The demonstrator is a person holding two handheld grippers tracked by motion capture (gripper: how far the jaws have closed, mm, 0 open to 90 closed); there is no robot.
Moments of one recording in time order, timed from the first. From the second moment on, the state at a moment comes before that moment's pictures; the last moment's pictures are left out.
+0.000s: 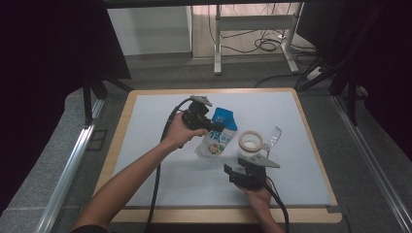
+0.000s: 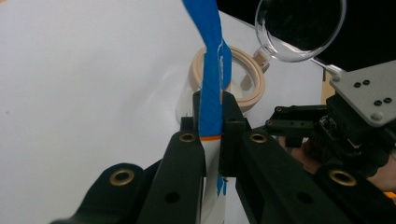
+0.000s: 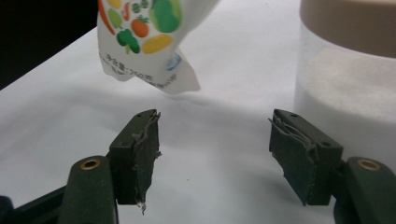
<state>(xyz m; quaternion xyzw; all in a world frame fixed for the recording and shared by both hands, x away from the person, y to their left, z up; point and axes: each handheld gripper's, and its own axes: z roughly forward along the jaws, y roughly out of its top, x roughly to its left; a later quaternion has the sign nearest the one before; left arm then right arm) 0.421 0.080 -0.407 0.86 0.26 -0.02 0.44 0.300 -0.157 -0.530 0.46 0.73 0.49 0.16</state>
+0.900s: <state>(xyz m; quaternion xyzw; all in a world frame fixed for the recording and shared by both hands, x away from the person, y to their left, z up) 0.420 0.159 -0.420 0.81 0.33 0.05 0.48 0.302 -0.157 -0.531 0.46 0.72 0.49 0.15</state>
